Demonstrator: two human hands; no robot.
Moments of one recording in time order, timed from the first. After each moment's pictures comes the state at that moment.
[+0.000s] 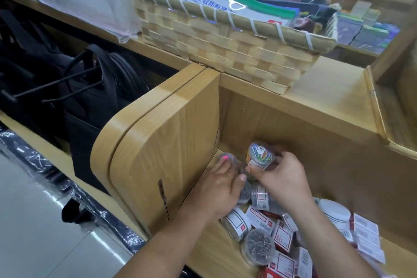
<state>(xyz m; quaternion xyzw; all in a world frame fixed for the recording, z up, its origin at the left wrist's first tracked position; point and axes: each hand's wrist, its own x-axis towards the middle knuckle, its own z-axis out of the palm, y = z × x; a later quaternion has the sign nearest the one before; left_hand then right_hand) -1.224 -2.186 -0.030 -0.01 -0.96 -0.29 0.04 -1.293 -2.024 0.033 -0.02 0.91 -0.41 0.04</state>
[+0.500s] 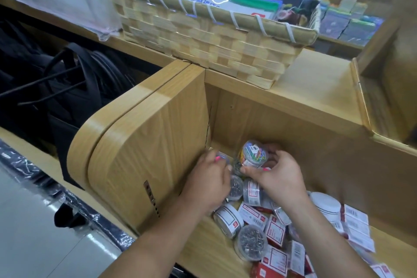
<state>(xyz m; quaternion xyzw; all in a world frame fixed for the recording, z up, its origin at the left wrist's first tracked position) -1.234 -2.185 -0.018 0.04 -0.95 -0.30 0.08 -1.288 -2.012 0.033 -0.02 0.89 -0.45 0.05</state>
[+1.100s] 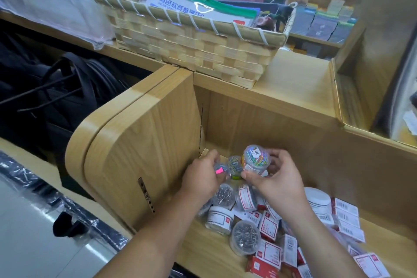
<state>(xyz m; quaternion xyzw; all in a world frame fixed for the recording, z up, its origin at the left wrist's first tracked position) -1.243 -2.179 -0.006 0.15 -0.92 -0.35 0.02 -1.259 -1.994 0.040 -0.03 0.84 -0.54 0.03</state>
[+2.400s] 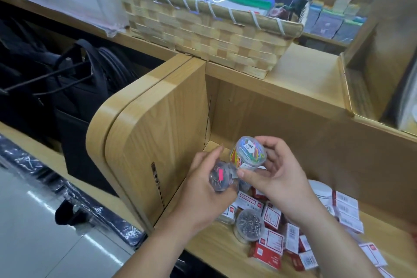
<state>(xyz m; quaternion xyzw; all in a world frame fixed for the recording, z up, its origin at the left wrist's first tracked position) -1.157 -2.166 0.020 0.08 -0.74 -0.65 0.14 -1.221 -2.004 0.079 -0.16 0.74 -0.65 0.12</state>
